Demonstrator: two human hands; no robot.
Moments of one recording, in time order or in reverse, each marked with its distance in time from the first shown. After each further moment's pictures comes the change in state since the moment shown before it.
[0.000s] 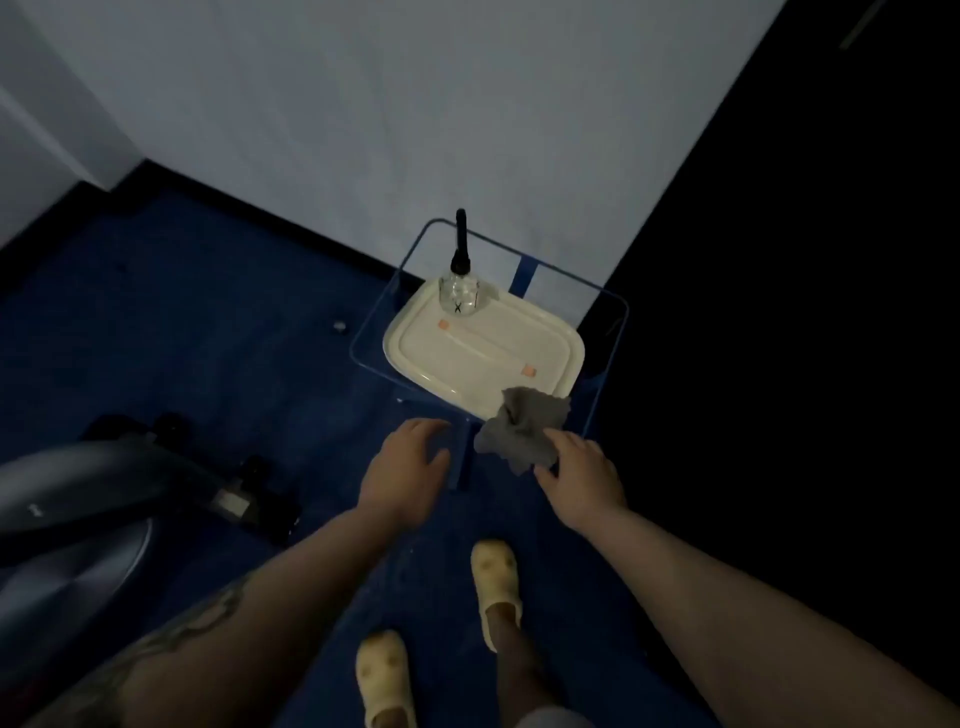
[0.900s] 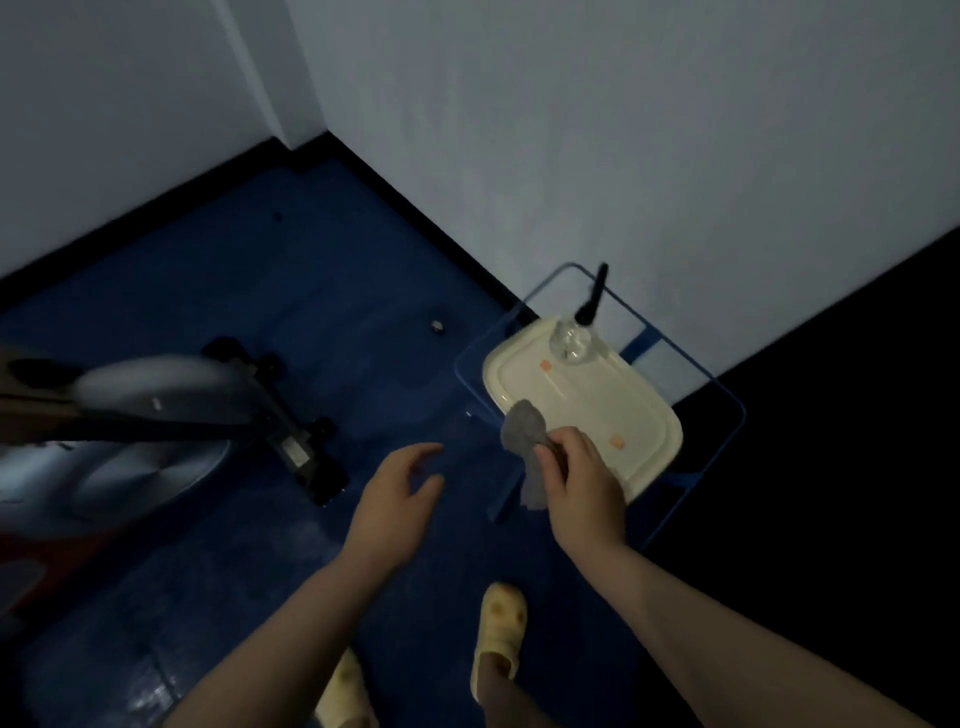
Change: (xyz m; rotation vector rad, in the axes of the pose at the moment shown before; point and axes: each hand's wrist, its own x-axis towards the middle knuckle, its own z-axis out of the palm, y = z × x) left_hand -0.043 -0.029 -0.041 -0.422 0.359 -0.312; right_hand 0.028 -0.094 -0.010 0.284 0.235 -0.469
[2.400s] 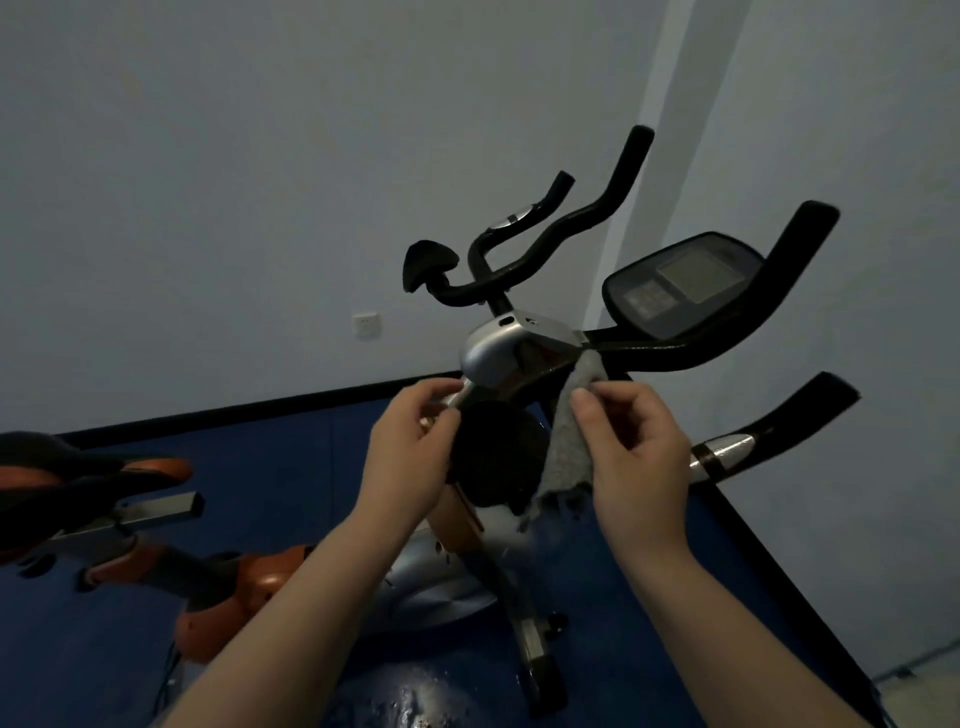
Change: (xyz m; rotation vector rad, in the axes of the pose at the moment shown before) left_hand -0.084 -0.093 -0.548 -0.371 0.759 0.259; right_hand -0.055 -0.571 0.204 0.755 -0.074 -0.527
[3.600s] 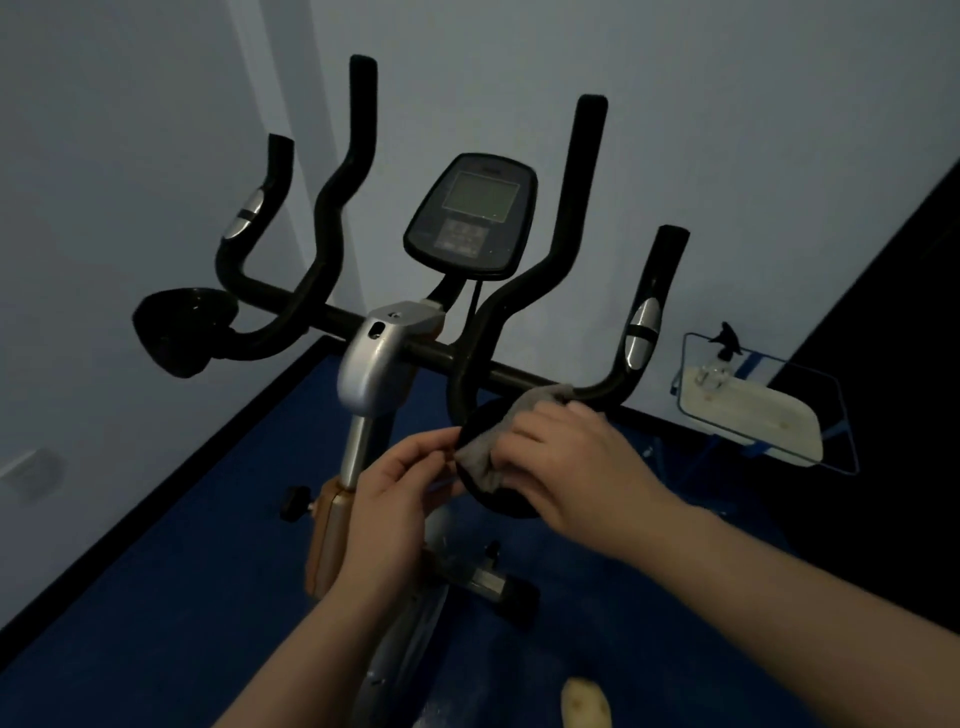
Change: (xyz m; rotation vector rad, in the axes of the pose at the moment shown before) left_hand 0.098 -0.052 -0.025 -0.510 -0.942 -0.247; right_hand -0.029 -0.001 0.096 -1.389 -0.209 -0.059
